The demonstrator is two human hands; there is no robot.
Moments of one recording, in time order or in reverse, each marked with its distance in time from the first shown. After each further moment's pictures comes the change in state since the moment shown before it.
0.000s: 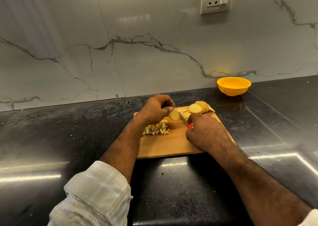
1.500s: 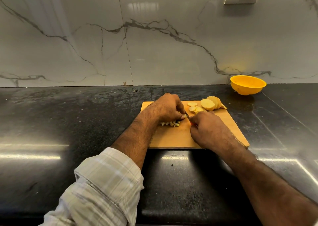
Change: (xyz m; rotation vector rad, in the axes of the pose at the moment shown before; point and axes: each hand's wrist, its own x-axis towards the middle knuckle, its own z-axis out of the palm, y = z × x) left_hand -0.006 0.000 0.004 0.292 -0.196 -0.080; right_hand -0.002 -0.026 0.007 0.029 -0.096 -0.034
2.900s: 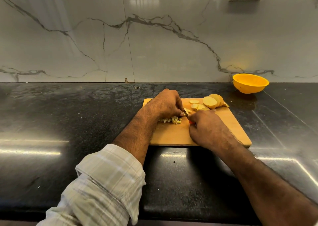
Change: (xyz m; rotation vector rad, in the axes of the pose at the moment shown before) left_hand -0.001 -0.005 -0.003 -0.050 0.014 -0.055; right_hand 0.000 -0.008 0.007 -0.016 0.018 -0.032
